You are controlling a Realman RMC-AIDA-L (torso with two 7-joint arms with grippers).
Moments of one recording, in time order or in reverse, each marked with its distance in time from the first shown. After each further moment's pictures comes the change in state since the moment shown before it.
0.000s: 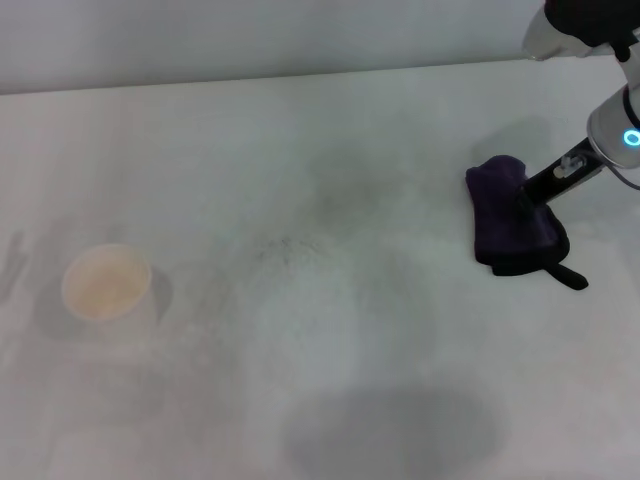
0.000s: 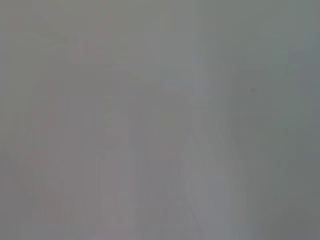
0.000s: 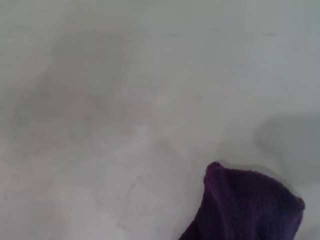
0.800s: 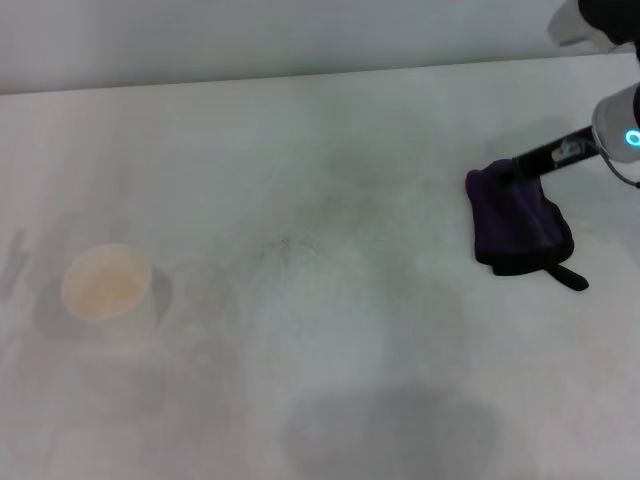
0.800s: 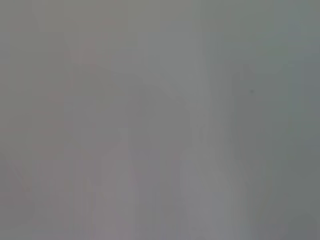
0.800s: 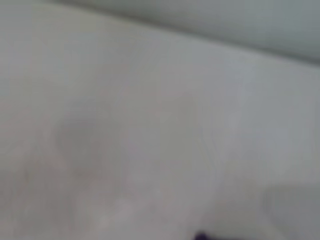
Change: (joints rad) left arm -0.007 0.001 0.000 0.000 0.000 0.000 0.003; right arm -0.107 0.039 0.052 -0.063 0.089 0.191 -0.071
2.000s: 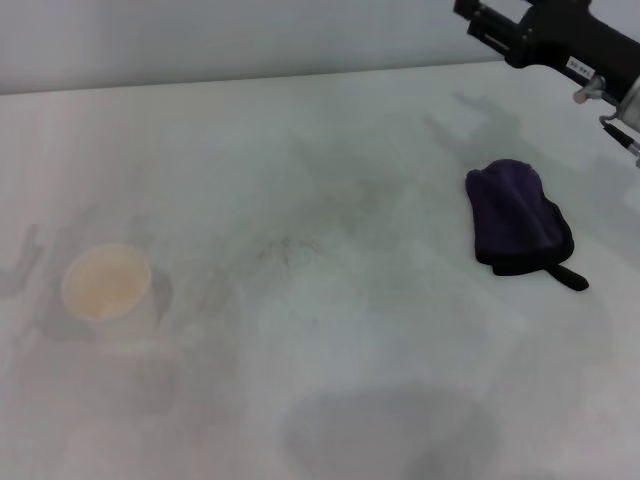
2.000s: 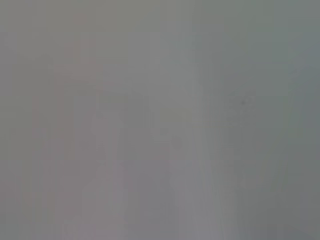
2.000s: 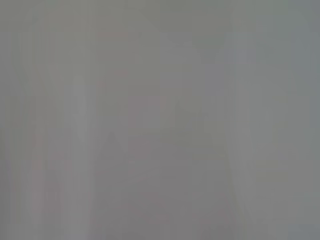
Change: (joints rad) left arm -0.016 -0.010 0.006 0.001 0.001 0.013 0.005; right arm -0.165 0.020 0.092 0.386 1.570 -0.052 -1.598
